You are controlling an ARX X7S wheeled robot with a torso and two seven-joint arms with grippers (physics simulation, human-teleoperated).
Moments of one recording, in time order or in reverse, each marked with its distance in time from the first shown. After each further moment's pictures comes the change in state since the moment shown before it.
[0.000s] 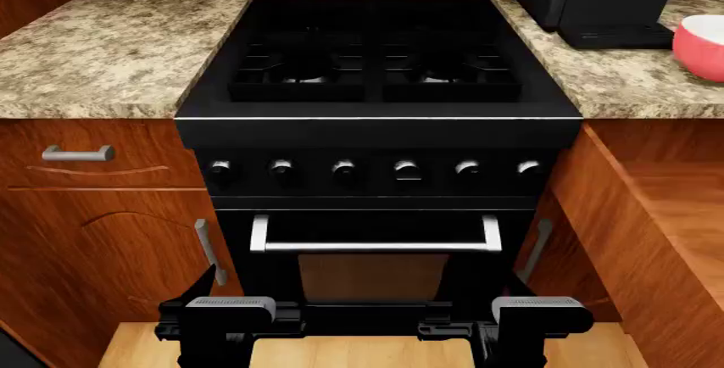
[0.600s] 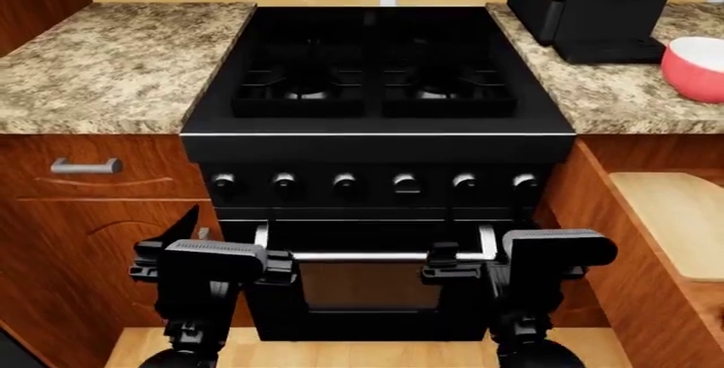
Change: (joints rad) left arm -0.114 -0.101 0.057 0.281 -0.008 -0.275 -0.031; right arm 0.147 0.080 -0.068 -0.326 0.067 0.405 0.078
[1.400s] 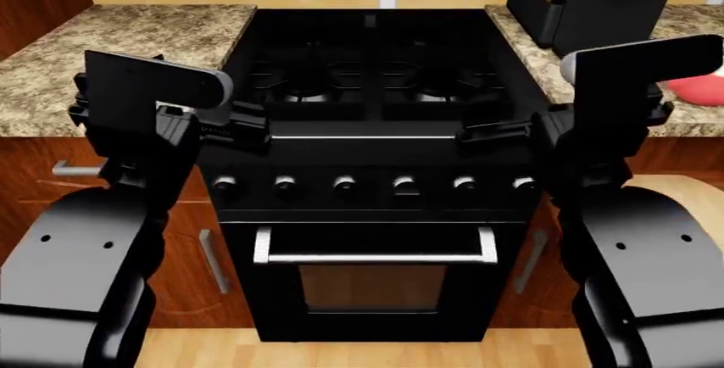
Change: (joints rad) left arm -0.600 -0.118 0.002 0.240 -0.106 -0.736 0.087; right arm 0.602 0.123 0.008 -0.275 0.064 0.748 -0.051
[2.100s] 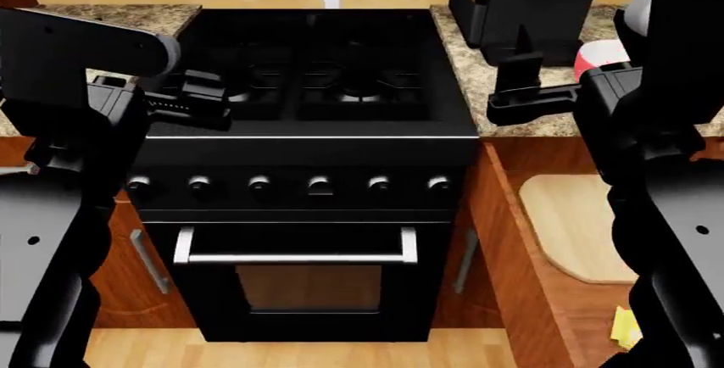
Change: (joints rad) left arm -0.102 -0.068 -0.053 0.156 -0.024 -0.208 -0.001; right arm 0.168 0.043 0.055 -0.141 0.050 0.257 -0.014
